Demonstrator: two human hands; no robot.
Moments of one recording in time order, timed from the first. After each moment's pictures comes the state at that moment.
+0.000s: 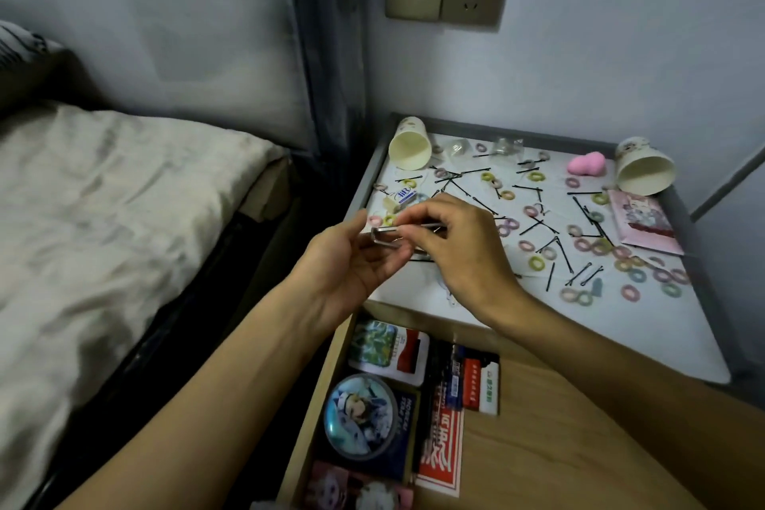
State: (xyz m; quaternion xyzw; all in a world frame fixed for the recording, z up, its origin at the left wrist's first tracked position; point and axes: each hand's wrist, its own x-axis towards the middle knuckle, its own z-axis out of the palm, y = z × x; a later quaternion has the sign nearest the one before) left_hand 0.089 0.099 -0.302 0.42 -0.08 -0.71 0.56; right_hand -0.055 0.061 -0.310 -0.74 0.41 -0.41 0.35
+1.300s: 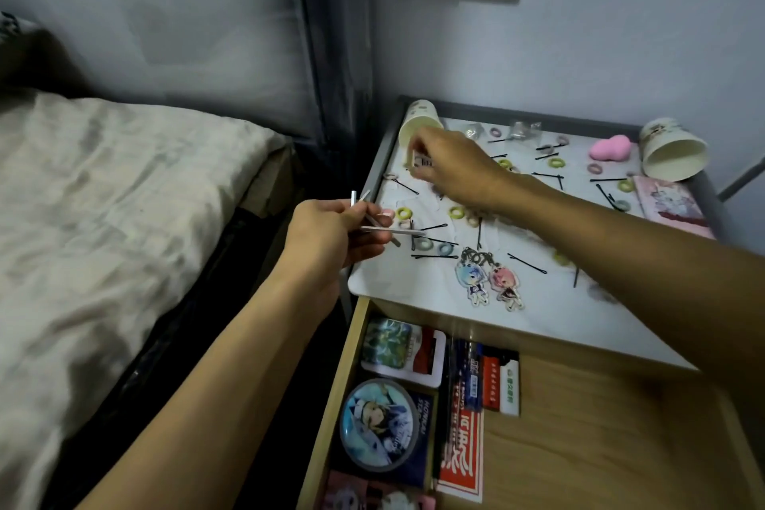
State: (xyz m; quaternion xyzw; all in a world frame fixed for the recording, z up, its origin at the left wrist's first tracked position) left_hand 0.118 0.091 -0.301 0.60 -0.27 -0.52 0.55; right_hand -0.020 -0.074 -0.323 -0.87 0.44 -0.16 0.14
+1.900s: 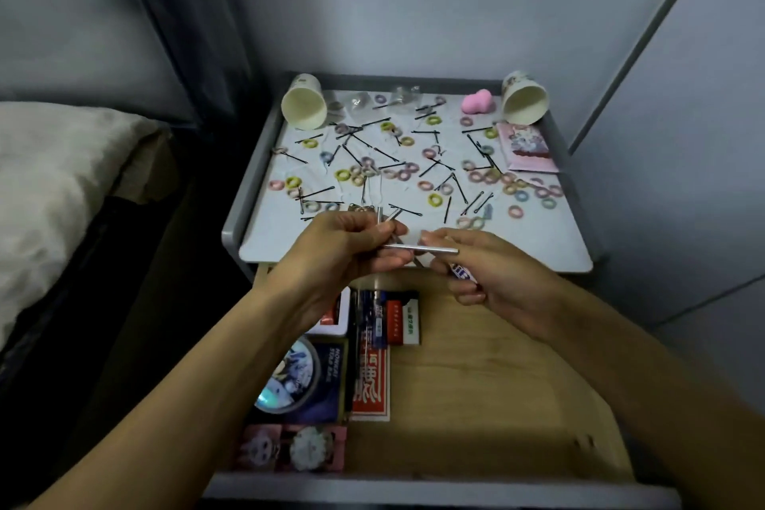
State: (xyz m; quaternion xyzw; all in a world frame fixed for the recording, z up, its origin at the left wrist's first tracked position) left_hand 0.003 0.125 -0.308 0.48 -0.35 -0.69 0.41; right_hand -0.184 0.123 -0.316 -0.48 0.52 -0.26 0.66
